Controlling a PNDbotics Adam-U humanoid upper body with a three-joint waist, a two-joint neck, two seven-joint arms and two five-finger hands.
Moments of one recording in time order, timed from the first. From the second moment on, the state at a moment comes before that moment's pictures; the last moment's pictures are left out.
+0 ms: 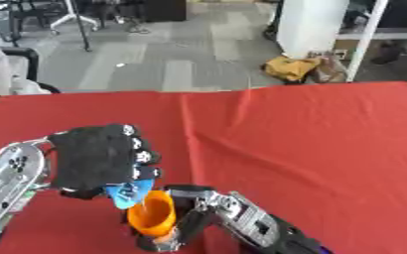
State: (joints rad) left arm -0.93 0.38 -0.54 -1.53 -1.38 -0.77 -0.10; right arm -0.65 -0.19 0.49 -1.25 -0.32 -0.08 0.67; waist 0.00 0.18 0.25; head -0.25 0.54
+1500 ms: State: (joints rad) left arm -0.94 0.38 -0.53 -1.54 -1.45 -0.77 -0.07; right arm -0.65 -0.19 0.49 -1.25 -0.32 -0.08 0.68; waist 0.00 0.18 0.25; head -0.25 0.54
